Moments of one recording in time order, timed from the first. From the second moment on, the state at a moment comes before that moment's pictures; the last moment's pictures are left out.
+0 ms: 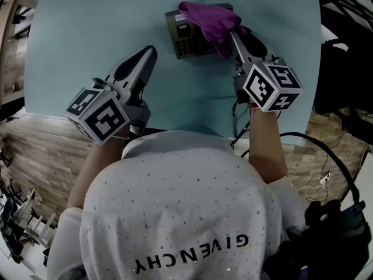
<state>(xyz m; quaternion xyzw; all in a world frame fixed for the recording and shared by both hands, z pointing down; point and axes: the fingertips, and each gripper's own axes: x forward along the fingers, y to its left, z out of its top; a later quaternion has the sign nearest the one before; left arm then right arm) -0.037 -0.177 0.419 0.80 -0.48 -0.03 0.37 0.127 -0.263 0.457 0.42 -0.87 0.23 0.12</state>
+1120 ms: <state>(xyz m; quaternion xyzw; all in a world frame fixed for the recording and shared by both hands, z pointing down) -0.107 -0.172 0.383 0.85 -0.39 -0.11 0.35 0.043 -0.196 0.383 0.46 -0.85 0.25 0.04</state>
